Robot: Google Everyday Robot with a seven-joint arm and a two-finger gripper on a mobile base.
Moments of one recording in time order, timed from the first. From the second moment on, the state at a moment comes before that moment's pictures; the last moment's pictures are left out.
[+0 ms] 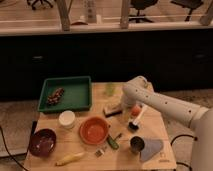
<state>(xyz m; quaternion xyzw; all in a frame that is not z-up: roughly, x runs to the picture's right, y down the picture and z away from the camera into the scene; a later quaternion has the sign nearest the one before) 0.125 0.145 0.883 -0.30 -0.06 0.02 0.95</state>
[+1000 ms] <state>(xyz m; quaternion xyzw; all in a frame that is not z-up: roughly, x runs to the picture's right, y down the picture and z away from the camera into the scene) 0.121 0.142 0.885 -0.29 -0.07 -0.01 0.95</state>
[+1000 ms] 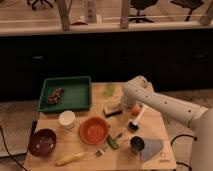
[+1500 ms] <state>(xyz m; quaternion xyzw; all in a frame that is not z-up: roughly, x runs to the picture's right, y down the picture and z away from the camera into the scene) 0.096 0.141 0.890 -0.30 -0.11 -0.09 0.95</state>
